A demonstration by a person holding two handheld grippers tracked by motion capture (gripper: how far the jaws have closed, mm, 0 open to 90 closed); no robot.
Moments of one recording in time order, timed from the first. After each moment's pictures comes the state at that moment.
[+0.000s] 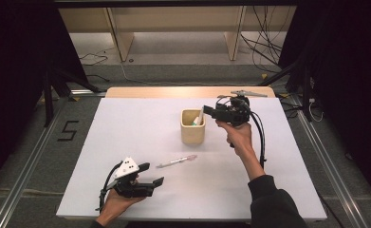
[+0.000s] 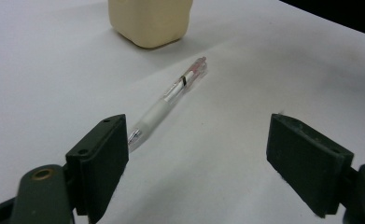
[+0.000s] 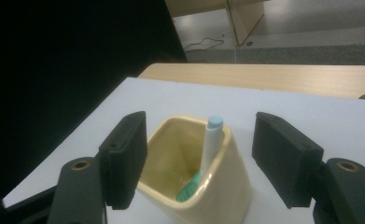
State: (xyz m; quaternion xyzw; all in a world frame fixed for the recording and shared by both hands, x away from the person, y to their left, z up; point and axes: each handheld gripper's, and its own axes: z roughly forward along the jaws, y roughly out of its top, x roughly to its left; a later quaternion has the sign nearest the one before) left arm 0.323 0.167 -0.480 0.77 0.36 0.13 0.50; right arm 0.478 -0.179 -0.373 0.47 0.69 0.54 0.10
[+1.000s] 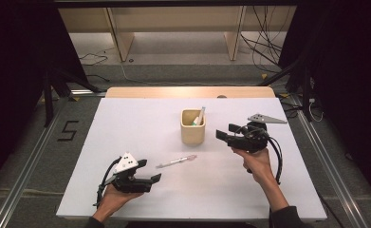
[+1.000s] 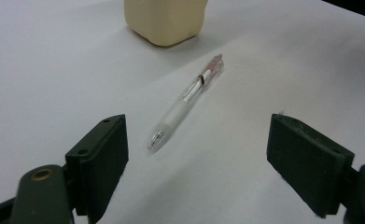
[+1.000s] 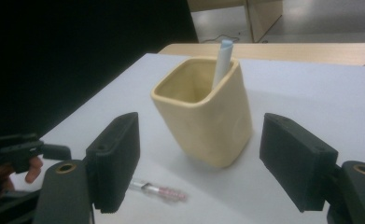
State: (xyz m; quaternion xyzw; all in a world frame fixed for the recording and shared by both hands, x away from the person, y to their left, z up) left arm 0.335 0.173 -0.472 0.79 0.37 0.14 0.48; right arm 0.409 -0.220 -0.398 0.43 0.71 0.55 0.09
